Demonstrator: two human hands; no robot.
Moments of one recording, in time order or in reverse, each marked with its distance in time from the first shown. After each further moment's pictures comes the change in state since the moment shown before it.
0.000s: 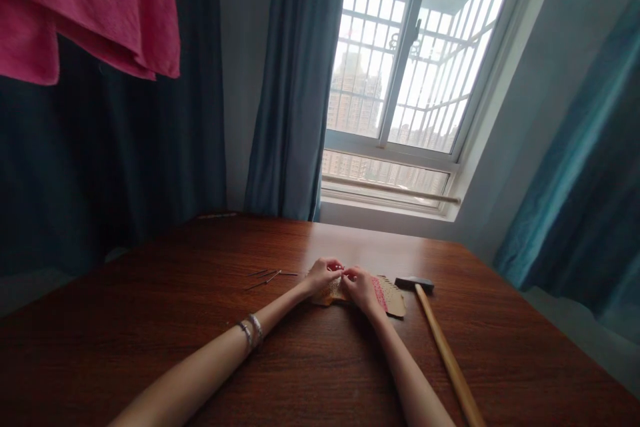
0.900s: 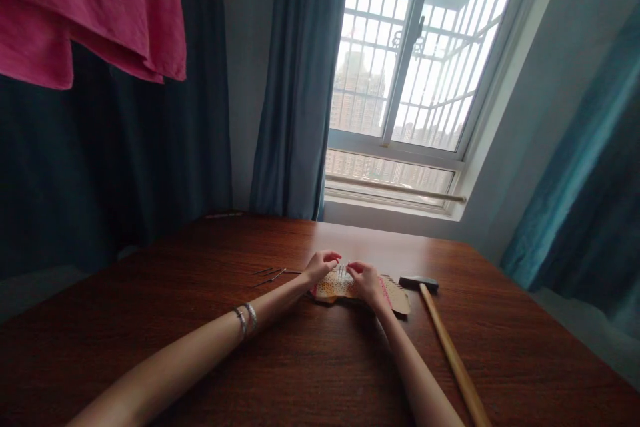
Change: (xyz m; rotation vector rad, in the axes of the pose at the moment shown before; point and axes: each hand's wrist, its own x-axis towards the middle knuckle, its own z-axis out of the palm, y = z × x) left_hand 0.003 -0.004 -0.018 -0.095 0.085 -0.101; right_hand 0.010 -0.010 -0.009 0.180 -0.022 0.009
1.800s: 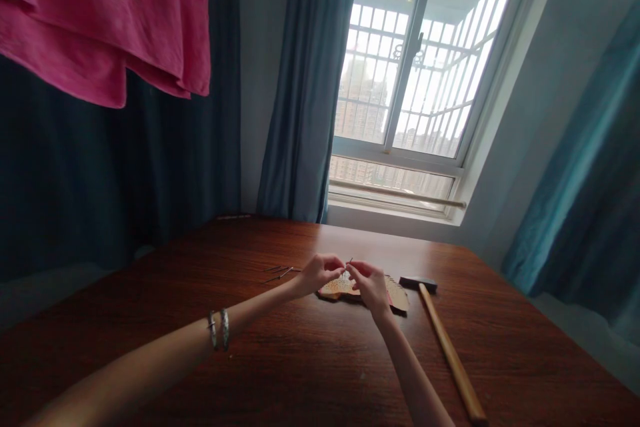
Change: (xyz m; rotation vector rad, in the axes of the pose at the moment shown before) left_hand -0.062 0.082 -0.029 0.083 -0.151 0.231; right_hand -0.044 -0.092 -0.020 0.384 0.088 0.103
